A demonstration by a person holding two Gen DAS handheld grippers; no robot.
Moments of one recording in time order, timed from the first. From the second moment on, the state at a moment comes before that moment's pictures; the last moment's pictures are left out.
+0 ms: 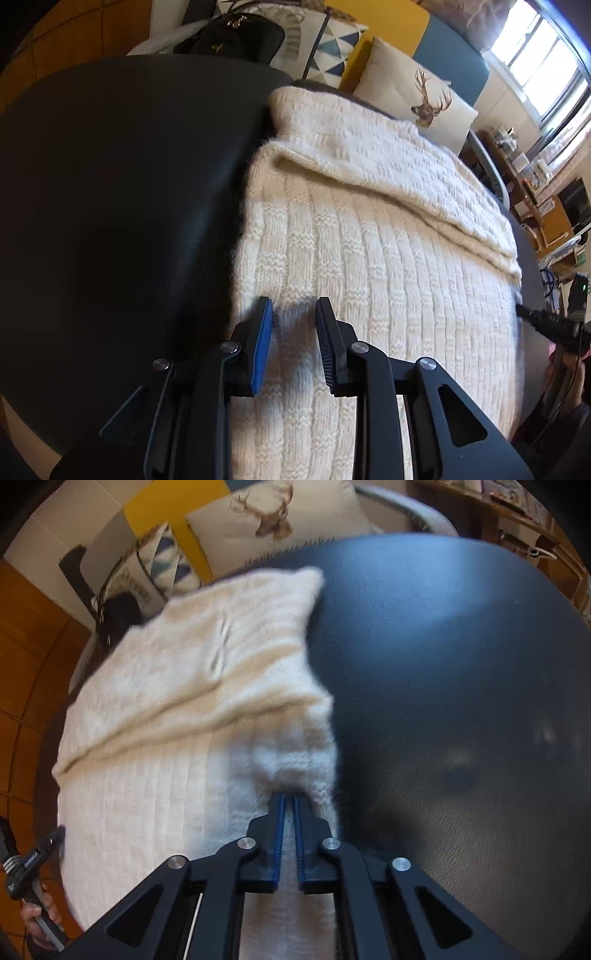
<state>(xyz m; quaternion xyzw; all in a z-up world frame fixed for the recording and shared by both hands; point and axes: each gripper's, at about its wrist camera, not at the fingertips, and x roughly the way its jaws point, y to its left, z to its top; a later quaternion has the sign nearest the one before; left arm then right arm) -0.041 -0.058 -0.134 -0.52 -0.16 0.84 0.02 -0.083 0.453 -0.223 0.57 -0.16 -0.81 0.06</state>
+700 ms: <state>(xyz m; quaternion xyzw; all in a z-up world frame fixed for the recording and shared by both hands) -0.018 -0.048 -0.108 -0.47 -0.15 0.87 0.06 -0.019 0.437 -0.201 0.56 -0.14 -0.79 0.20</state>
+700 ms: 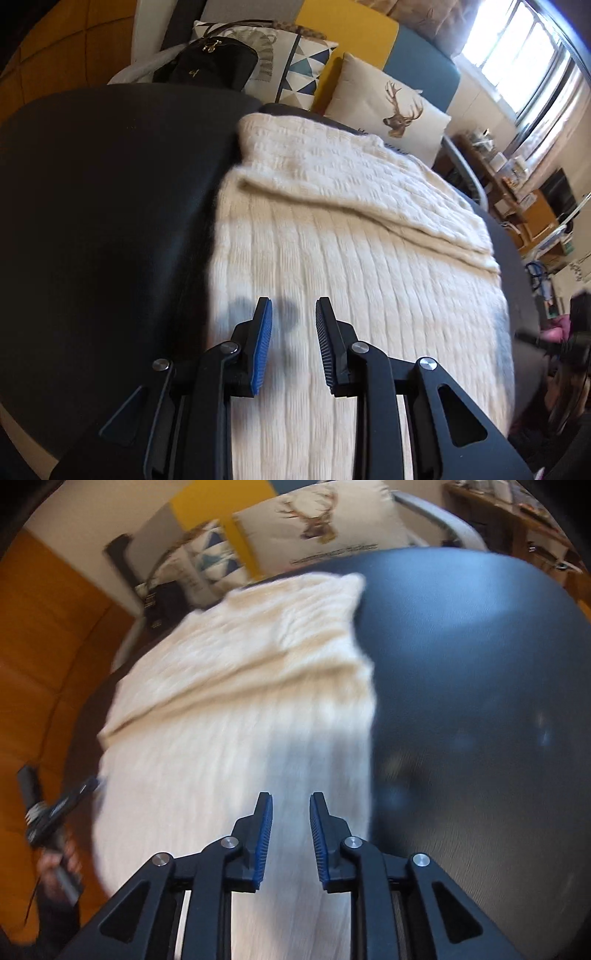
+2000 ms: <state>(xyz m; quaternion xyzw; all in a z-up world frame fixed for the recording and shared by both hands) 0.101 -0.074 -0.139 -0.51 -0.15 0.84 0.10 0.063 0.359 -0.222 0.57 -0.10 -0.78 0.25</state>
